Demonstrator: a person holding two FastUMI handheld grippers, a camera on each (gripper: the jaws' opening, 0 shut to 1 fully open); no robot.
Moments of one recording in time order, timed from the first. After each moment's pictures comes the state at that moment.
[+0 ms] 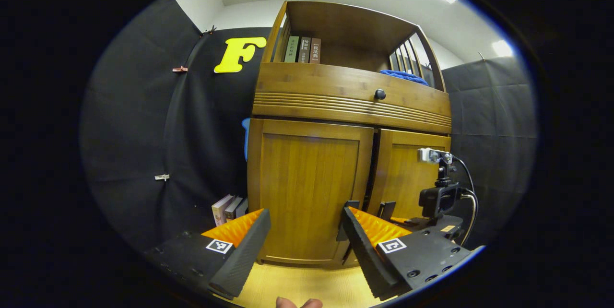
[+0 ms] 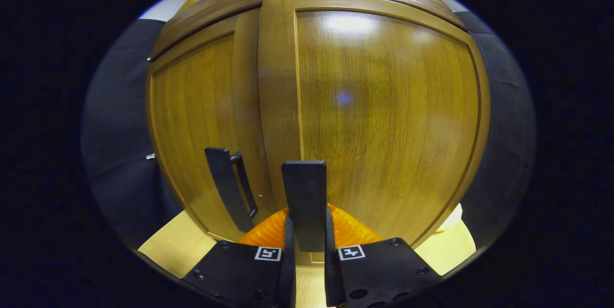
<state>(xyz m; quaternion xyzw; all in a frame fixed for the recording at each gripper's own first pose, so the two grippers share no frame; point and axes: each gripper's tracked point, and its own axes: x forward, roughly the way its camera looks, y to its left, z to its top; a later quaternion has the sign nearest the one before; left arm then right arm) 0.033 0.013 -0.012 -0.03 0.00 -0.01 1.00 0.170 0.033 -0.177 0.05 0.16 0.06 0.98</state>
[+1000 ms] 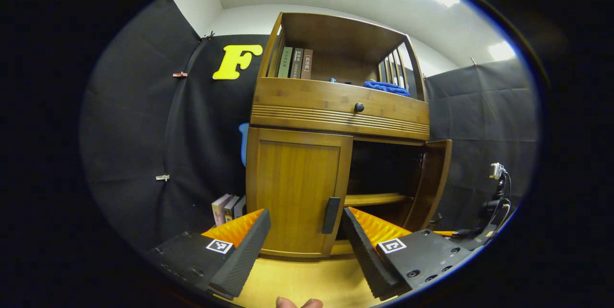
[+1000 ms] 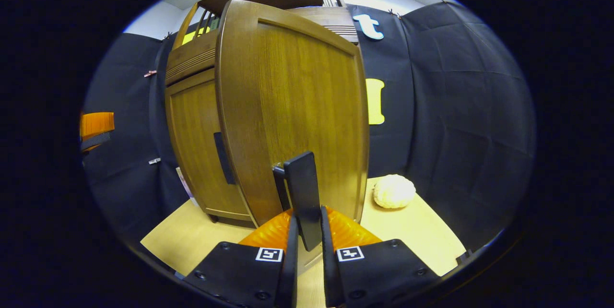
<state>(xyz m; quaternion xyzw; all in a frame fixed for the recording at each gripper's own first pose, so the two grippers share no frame) -0.027 -0.017 0.003 -0.03 -0.01 -0.03 1.00 0.154 0.006 -0.171 0.08 0.15 -0.01 0.99</state>
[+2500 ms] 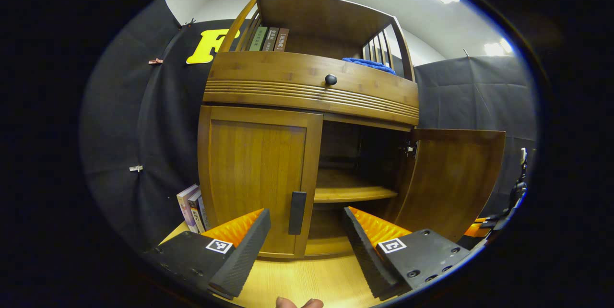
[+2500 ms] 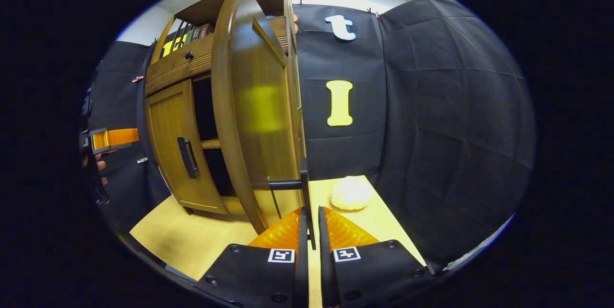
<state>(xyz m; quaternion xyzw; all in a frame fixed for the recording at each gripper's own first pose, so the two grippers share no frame) 0.050 -0.088 -0.025 -0.03 0.03 -0.07 1.00 0.149 -0.036 -0.174 0.07 0.16 -0.03 0.98</state>
